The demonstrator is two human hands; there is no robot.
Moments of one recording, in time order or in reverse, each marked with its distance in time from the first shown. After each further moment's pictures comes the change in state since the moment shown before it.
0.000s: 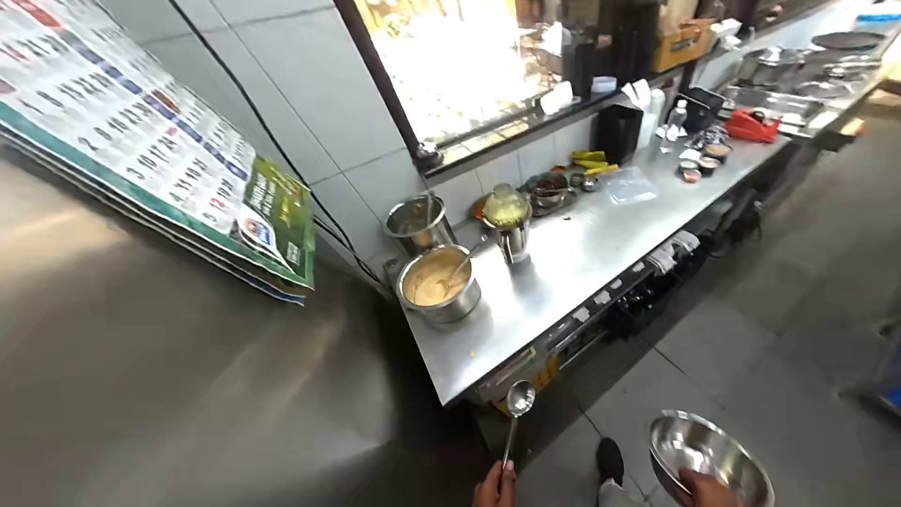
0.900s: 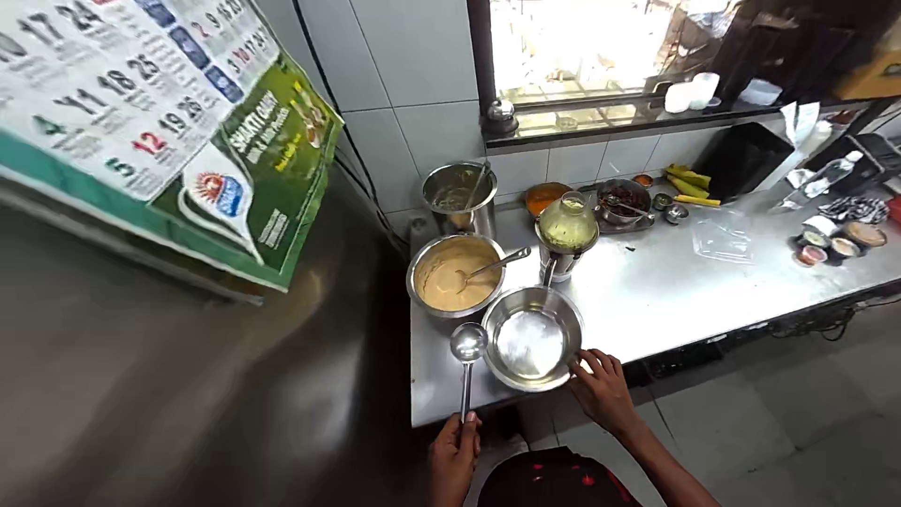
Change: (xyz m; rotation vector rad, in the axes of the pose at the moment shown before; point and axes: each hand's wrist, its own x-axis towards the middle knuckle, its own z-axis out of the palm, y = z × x) left_hand 0.155 0.120 -0.027 -0.454 0.483 -0.179; right_hand 0.334 -0.234 -0.135 0.013 0.439 -1.012
